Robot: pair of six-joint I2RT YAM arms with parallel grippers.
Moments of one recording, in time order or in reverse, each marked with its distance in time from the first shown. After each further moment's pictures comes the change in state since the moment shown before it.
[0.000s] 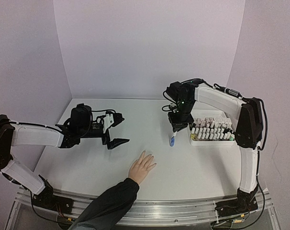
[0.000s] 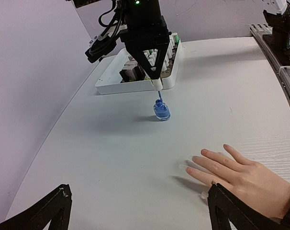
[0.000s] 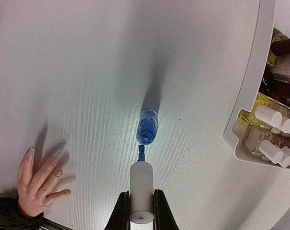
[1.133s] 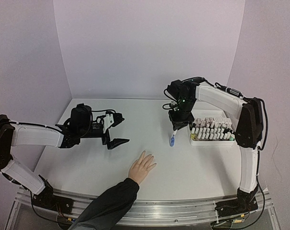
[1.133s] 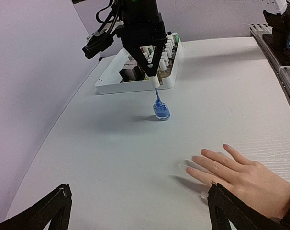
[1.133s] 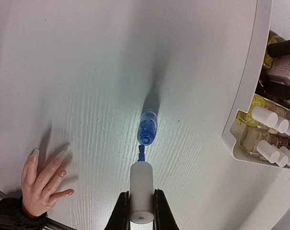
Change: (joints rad) left arm 0.000 0.000 0.000 -0.002 0.000 0.000; right arm -0.010 0.000 0.024 -0.011 -0.008 0.001
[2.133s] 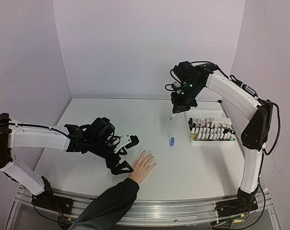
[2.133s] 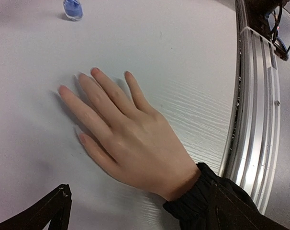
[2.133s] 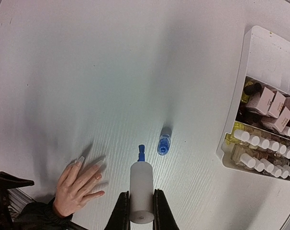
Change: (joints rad) left arm -0.329 0.023 0.150 -0.690 -0.232 -0.439; right arm -0.005 -0.085 0.167 -0.021 -0.011 0.001
